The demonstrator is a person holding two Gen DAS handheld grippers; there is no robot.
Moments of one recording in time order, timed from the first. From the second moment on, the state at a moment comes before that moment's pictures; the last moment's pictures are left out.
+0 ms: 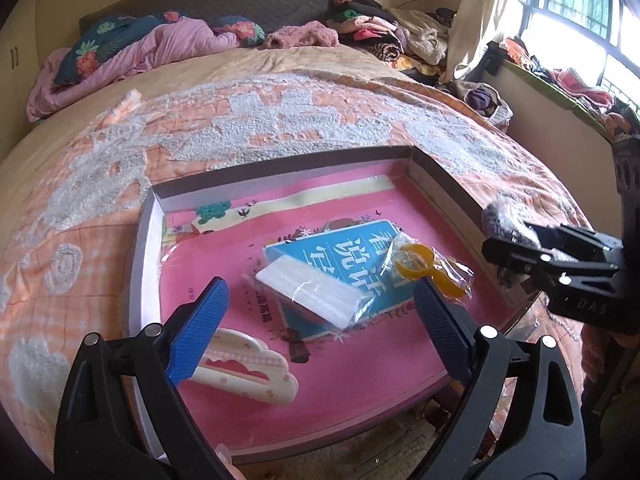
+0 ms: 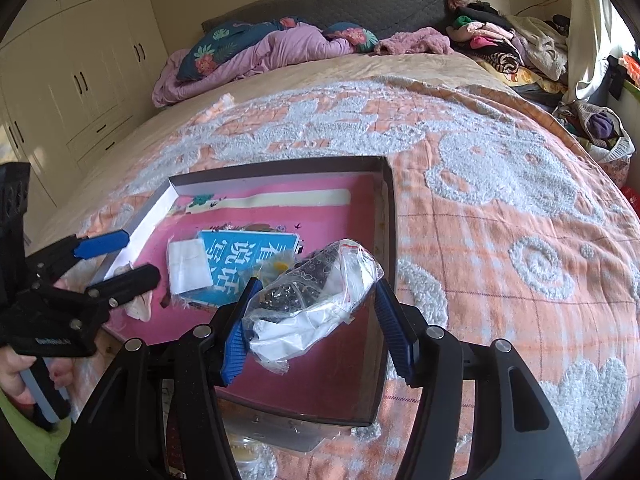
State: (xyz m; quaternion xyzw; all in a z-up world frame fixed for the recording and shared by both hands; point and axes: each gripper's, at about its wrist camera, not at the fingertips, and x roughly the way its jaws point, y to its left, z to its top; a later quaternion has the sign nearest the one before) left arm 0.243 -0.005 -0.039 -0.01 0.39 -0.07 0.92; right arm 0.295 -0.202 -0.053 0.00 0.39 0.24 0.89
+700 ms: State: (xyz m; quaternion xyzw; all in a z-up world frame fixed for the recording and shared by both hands) left arm 0.221 0.010 -0.010 -0.03 0.35 -0.06 0.93; right arm 0.273 -0.223 -0.029 0.05 0.35 0.24 0.91
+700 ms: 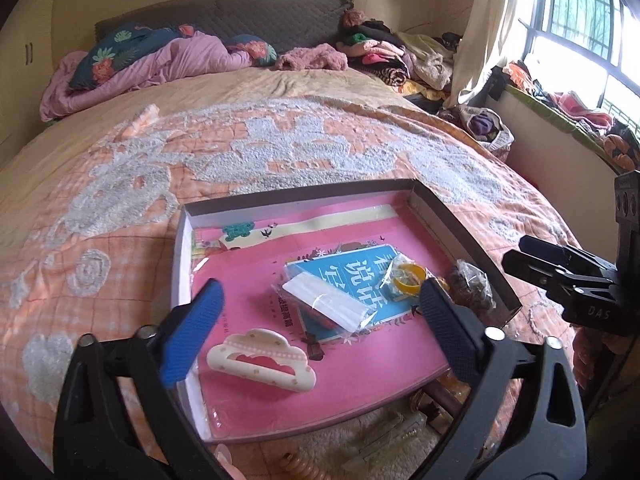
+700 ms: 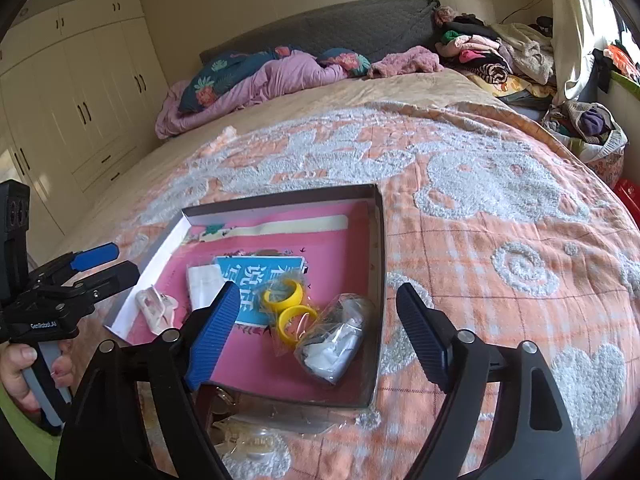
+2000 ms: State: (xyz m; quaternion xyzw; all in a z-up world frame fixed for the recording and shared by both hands) left arm 0.154 0.030 0.039 -0.06 0.30 -0.05 0.95; right arm 0.182 -0.234 0.034 0.08 0.29 0.28 0.91
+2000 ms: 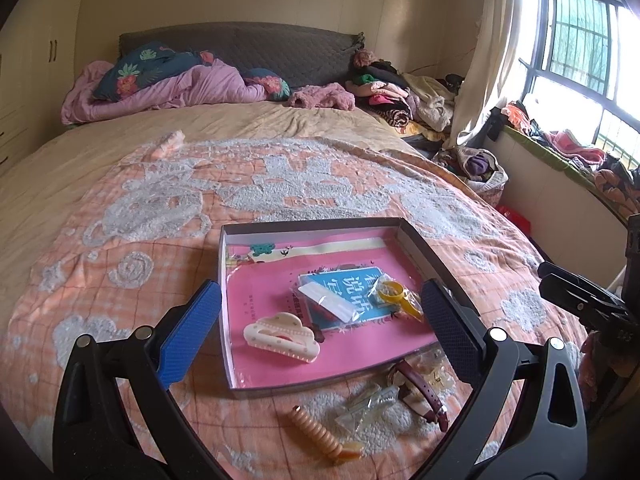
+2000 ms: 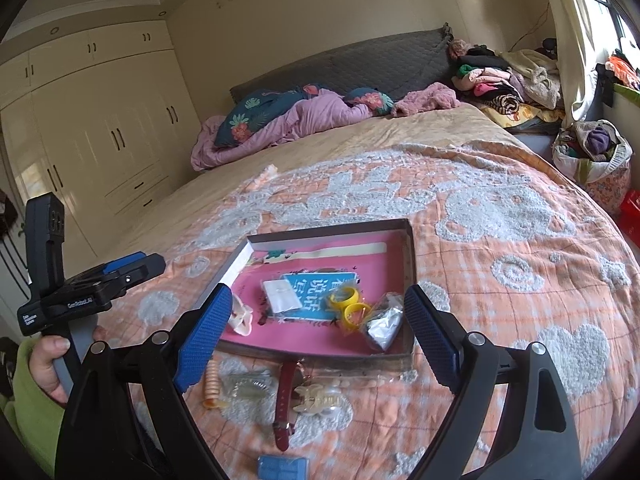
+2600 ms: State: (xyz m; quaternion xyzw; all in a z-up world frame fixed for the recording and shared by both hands) left arm 0.123 0.034 0.035 -0.05 0.30 -0.03 0.95; right arm 0.150 -0.226 0.028 0.07 0.30 0.30 0.90
